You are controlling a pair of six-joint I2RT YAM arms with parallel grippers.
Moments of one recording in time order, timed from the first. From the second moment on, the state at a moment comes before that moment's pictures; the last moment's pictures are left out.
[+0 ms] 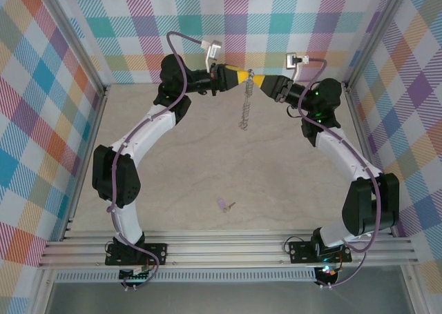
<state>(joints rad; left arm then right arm) -0.44 1.86 1.71 0.52 1.07 -0.77 0.23 1.50 1.19 0.73 -0.96 1.07</state>
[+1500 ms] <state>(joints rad) -0.44 1.77 1.63 0.48 0.98 -0.76 0.24 1.50 1.24 0.63 -0.99 0.98</state>
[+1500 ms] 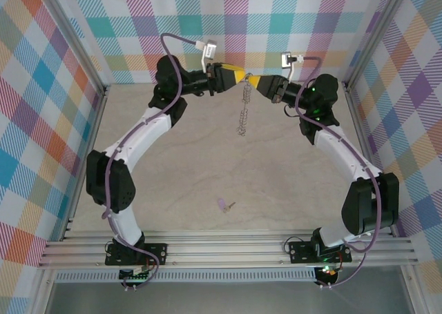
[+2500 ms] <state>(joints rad) -0.51 1.82 1.46 0.92 0.87 -1.13 0.23 1.48 1.20 0.68 -1.01 1.01</state>
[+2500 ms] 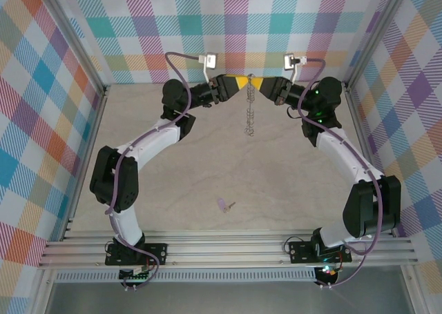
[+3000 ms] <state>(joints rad) -0.52 1.83 1.50 0.89 0.87 -1.11 0.23 1.48 1.19 0.68 -1.01 1.01</state>
